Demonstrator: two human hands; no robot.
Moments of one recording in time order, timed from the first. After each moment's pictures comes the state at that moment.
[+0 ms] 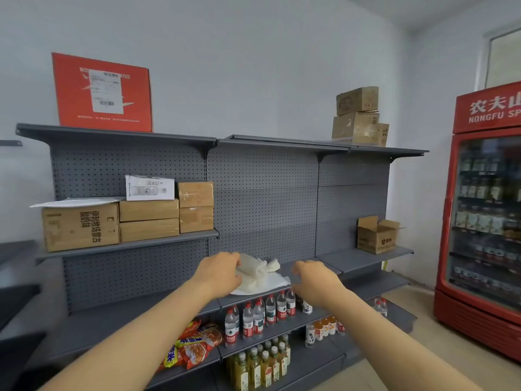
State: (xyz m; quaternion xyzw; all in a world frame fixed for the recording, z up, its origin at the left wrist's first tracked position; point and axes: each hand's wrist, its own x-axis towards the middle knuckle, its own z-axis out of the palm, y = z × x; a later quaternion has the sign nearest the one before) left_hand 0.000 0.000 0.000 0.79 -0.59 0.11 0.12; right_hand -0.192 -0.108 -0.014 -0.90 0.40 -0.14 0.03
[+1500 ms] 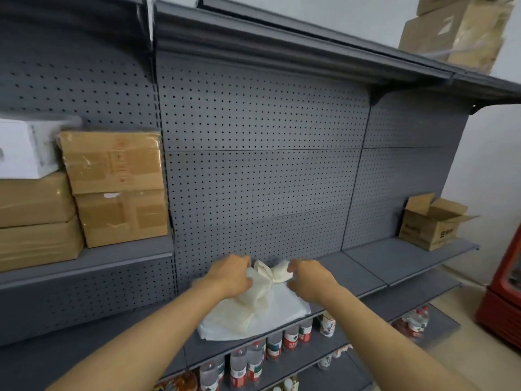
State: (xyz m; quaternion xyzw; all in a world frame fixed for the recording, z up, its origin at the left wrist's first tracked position) left_hand 0.288 -0.513 -0.104 0.82 -0.56 -0.07 0.11; right_hand 0.127 -0.615 -0.109 -0.90 0.43 -0.03 0.11
